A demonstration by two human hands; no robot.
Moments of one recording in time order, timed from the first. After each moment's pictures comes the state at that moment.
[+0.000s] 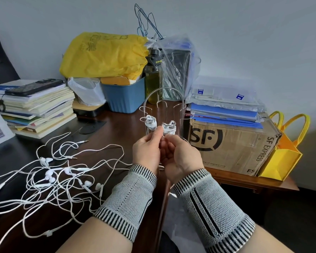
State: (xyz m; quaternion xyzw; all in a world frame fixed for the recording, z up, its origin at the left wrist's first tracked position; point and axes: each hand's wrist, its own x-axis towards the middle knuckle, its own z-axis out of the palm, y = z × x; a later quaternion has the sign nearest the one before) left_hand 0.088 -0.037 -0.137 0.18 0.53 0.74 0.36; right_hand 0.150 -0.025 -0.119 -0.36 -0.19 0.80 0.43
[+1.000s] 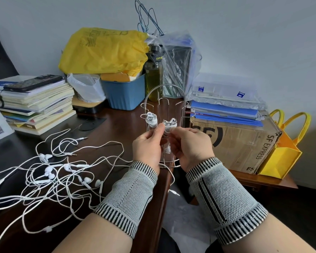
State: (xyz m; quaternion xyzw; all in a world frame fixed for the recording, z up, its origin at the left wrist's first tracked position) left_hand 0.088 -0.034 -0.142 0.18 0.53 0.75 0.34; right_hand 0.168 -0.004 -0.115 -0.41 -0.38 0.69 0.45
